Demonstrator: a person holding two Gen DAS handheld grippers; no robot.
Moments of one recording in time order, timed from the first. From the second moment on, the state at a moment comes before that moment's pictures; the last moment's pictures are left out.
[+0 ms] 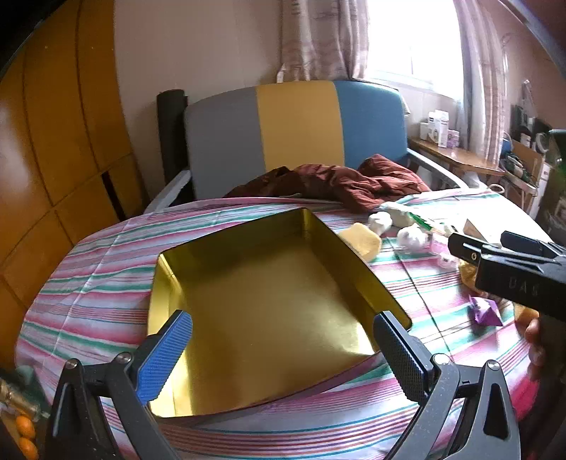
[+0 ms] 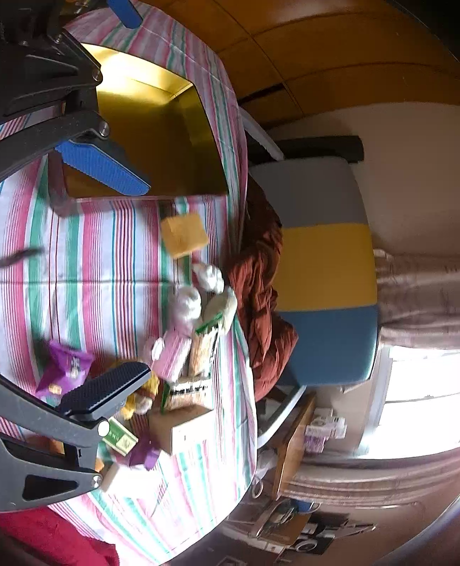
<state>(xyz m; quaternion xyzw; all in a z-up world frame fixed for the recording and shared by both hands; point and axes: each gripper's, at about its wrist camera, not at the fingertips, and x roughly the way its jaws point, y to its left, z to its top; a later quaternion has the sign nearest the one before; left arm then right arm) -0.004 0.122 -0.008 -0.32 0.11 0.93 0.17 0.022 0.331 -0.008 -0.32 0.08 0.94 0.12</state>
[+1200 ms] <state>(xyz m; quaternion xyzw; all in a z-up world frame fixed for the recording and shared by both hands) 0.027 0.322 -0.050 -0.34 0.19 0.79 0.48 0.126 0.530 -0.007 -0.36 0.24 0.86 0.26</state>
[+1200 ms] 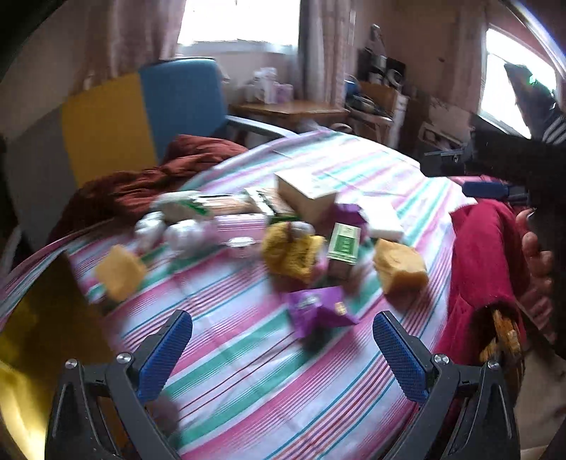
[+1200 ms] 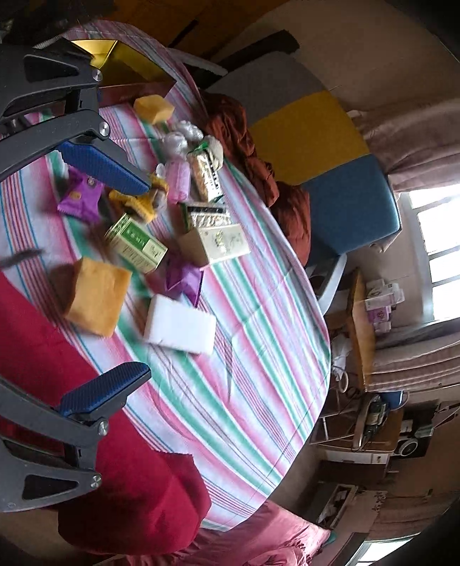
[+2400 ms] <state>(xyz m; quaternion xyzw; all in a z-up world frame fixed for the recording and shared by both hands) 0.021 0.355 -0.105 -0.37 0.23 0.67 0.60 0.068 0.521 -0.088 -0.63 0.01 0.78 0.02</state>
